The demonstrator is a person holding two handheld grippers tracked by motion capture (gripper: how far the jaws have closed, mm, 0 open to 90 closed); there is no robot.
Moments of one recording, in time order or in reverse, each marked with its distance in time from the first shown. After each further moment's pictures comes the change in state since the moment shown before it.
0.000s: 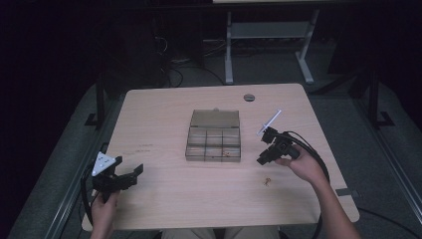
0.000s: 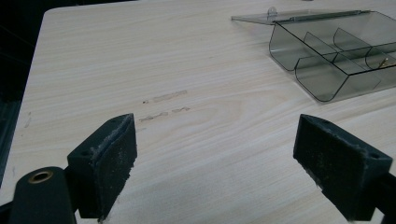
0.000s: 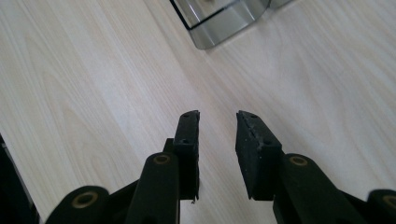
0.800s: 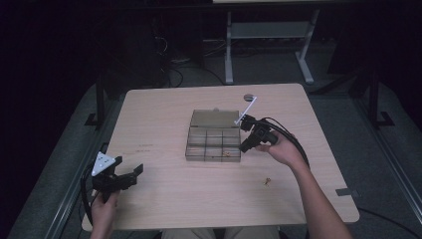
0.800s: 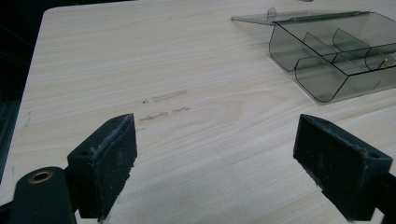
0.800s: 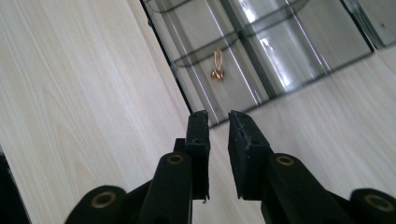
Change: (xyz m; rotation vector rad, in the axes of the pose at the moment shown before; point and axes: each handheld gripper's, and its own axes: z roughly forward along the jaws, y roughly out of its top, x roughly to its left) left arm 0.000 0.000 0.000 0.000 -0.003 -0.001; right arm 0.008 0.066 0.003 0.015 0.010 -0.080
